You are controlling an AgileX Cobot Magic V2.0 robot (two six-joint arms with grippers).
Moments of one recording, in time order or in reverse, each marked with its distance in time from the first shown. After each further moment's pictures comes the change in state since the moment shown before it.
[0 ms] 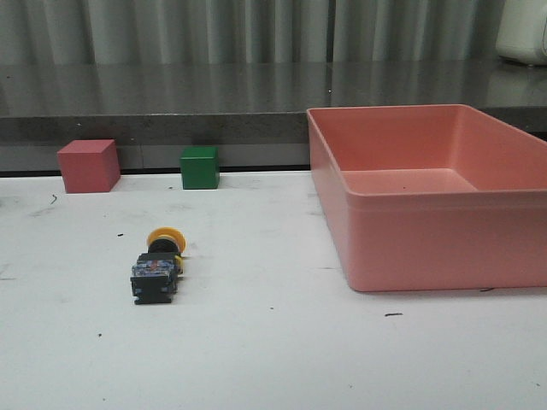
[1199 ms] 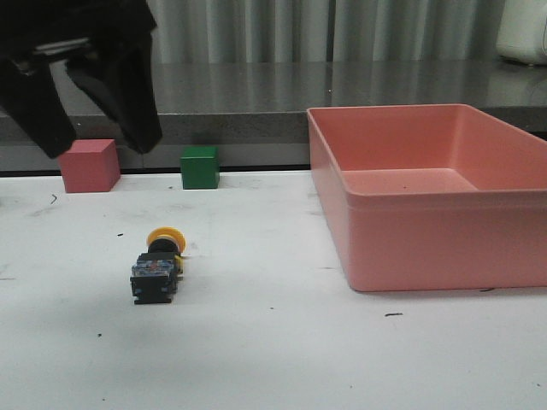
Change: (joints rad) left arm -0.172 1.055 -0.600 -0.126 0.456 -0.034; right arm 0.000 0.000 0.000 0.000 0.000 -0.002
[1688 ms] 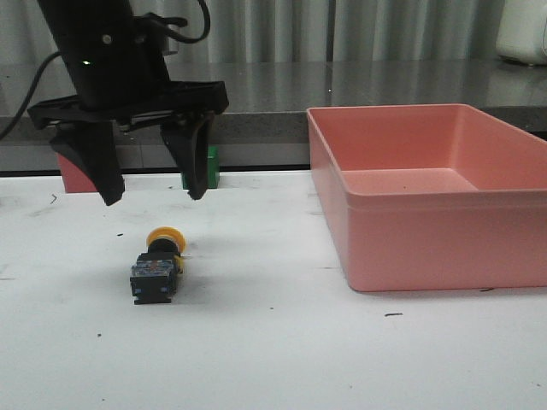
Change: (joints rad) left arm 0.000 0.340 -0.253 0.037 0.089 -0.192; right arm 0.000 0.000 0.000 0.000 0.000 0.000
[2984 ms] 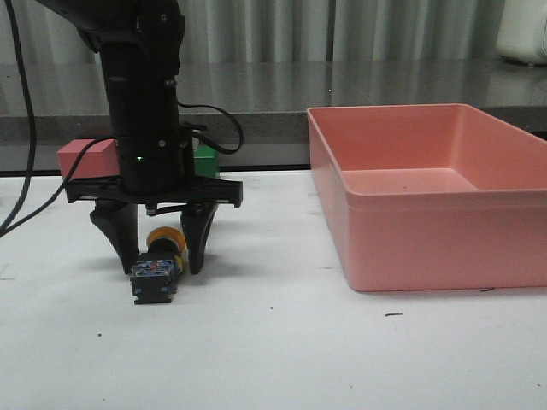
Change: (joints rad) left arm 0.000 0.304 -0.171 0.072 0.069 -0.137; right arm 0.000 0.000 0.000 0.000 0.000 0.000
